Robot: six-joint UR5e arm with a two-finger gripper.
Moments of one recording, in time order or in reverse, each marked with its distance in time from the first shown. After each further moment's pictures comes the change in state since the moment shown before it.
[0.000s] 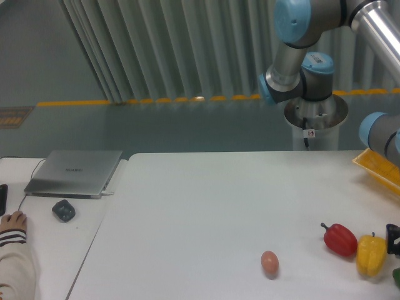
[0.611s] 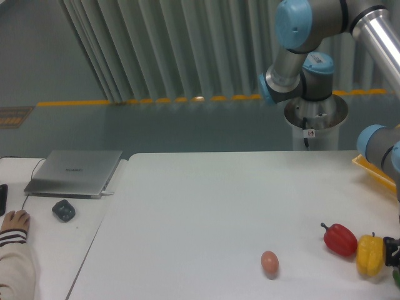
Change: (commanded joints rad) arm -0.015 -0.032 -0.017 0.020 0.018 -0.075
